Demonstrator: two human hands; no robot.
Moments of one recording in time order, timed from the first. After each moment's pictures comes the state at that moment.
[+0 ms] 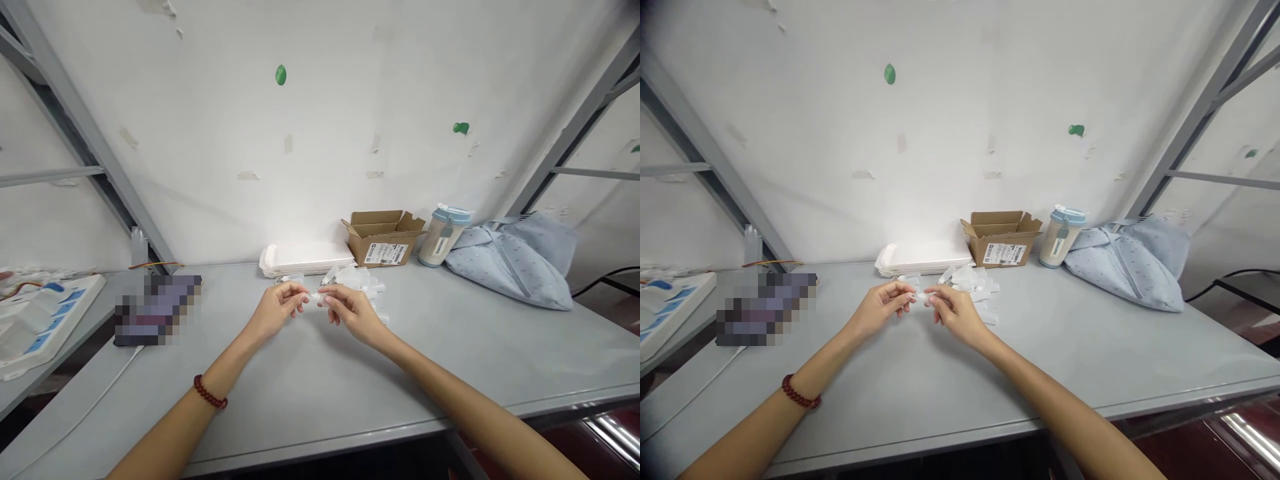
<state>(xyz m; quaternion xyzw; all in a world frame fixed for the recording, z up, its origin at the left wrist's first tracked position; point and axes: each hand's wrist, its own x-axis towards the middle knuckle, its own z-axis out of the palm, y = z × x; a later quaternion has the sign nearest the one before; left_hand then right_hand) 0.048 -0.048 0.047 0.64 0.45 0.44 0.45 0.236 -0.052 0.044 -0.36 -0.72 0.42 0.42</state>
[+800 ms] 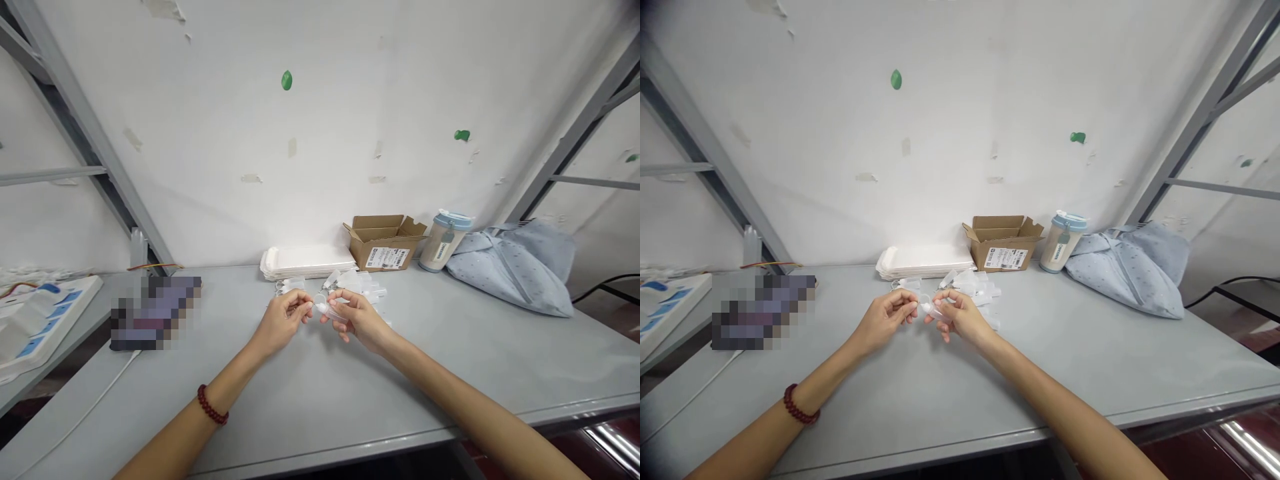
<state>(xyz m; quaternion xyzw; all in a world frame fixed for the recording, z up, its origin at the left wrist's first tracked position) 0.056 -0.060 0.046 0.69 0.45 0.43 0.38 0.237 -0.049 0.043 -0.32 -0.52 0.68 0.40</state>
